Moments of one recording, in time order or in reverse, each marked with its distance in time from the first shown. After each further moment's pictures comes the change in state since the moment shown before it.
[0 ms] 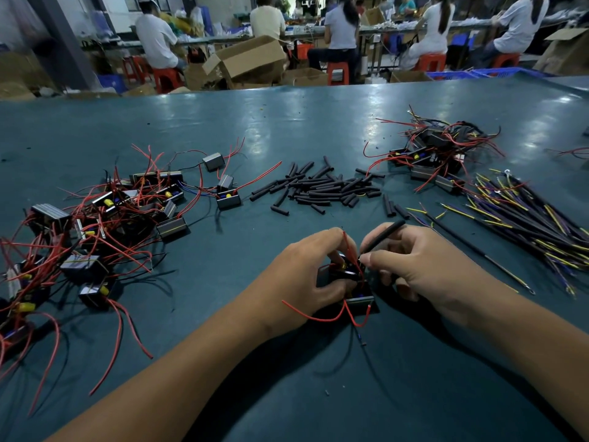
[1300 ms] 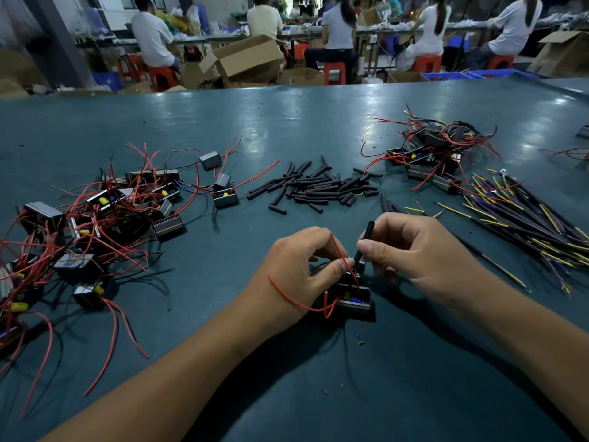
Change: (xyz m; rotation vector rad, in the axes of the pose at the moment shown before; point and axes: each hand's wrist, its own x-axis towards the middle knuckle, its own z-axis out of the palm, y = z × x) left_hand 0.000 -0.004 0.004 0.034 0.190 -0.011; right_hand 0.001 -0.001 -0.005 -0.089 -0.035 -0.298
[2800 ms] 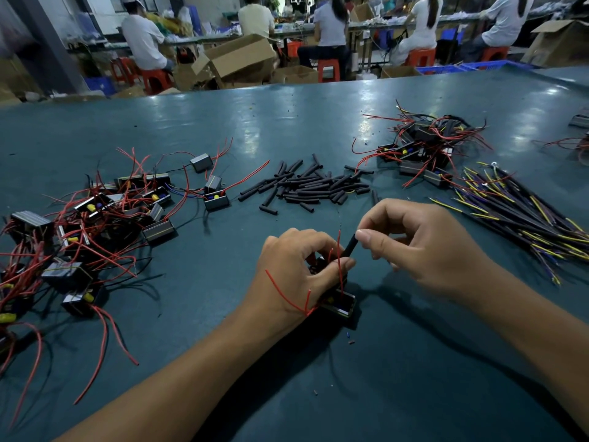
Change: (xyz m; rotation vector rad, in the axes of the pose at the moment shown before) left_hand 0.006 0.005 0.015 0.104 0.138 0.001; right_hand 0.000 -0.009 -0.017 -0.336 0.048 -0.229
